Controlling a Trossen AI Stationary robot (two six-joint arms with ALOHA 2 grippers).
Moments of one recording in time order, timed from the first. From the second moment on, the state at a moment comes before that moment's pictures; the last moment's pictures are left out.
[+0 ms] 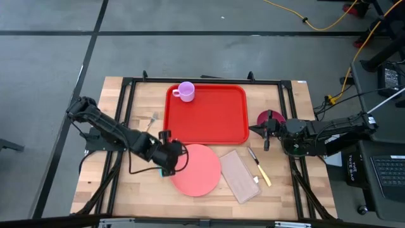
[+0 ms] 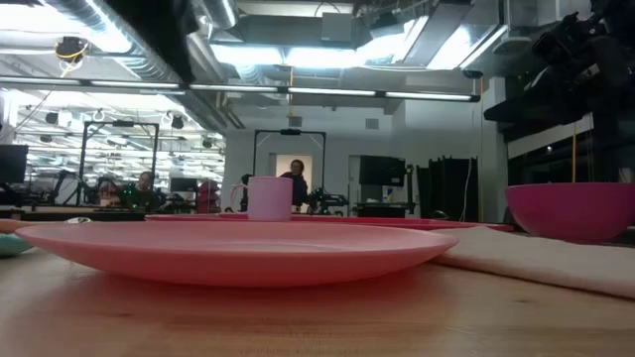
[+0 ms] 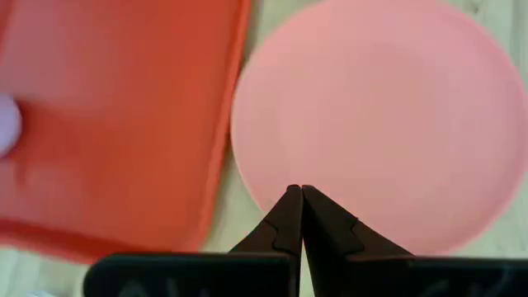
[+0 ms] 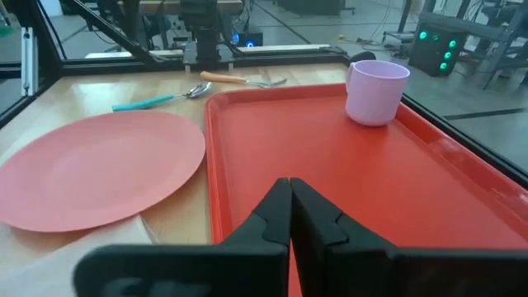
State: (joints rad) left arm -0.46 1.49 1.21 -0.90 -0.39 -0.58; right arm 0.13 0.40 0.13 0.03 0.32 0.08
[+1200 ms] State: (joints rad) left arm -0.45 1.50 0.95 -0.81 -0.19 -1.08; right arm 0.13 0.40 0.13 -0.04 0.28 0.20
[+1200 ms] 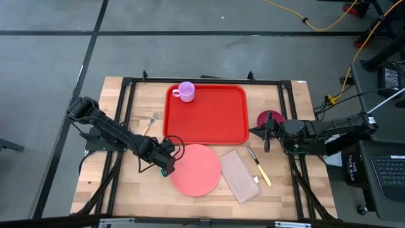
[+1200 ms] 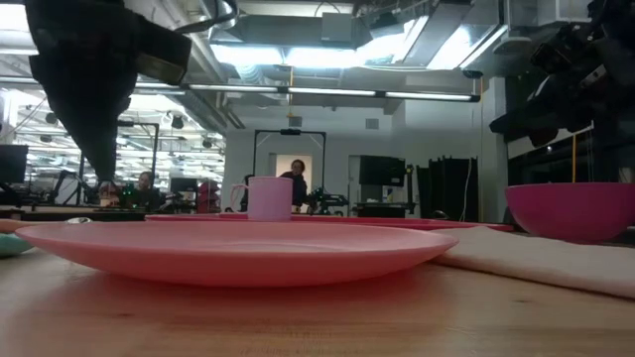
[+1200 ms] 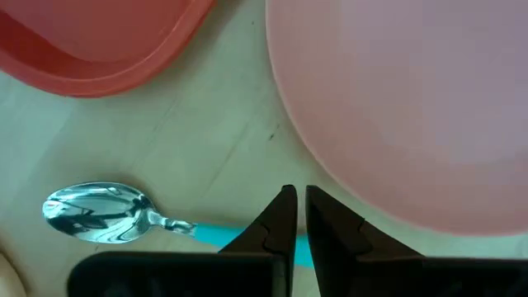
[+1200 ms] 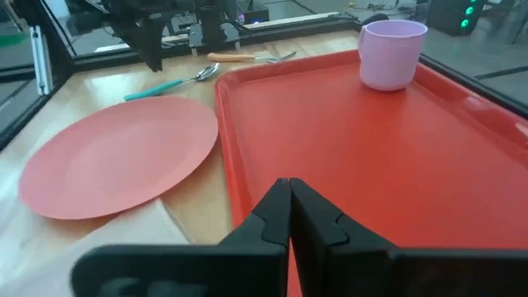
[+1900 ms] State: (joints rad) left arm -0.38 1.22 0.58 -0.34 -0.15 -1.13; right arm 0.13 0.40 0.13 -0.04 0.28 0.21
